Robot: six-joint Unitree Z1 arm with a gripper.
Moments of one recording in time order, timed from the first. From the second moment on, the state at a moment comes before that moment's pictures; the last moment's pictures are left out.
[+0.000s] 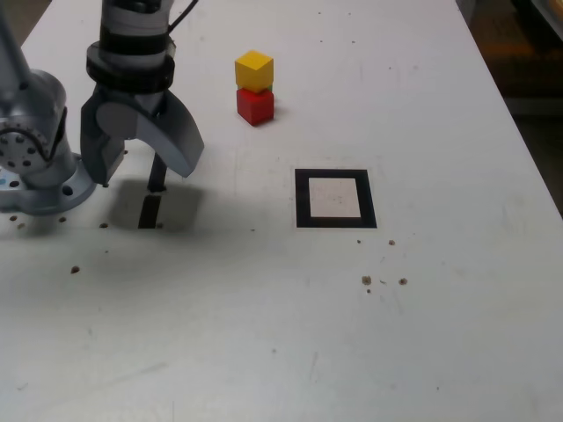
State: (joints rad) arm 0.09 1.50 -0.72 1.05 -0.11 0.24
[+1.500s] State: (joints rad) arm 0.30 1.64 -1.41 1.59 0.04 0.31
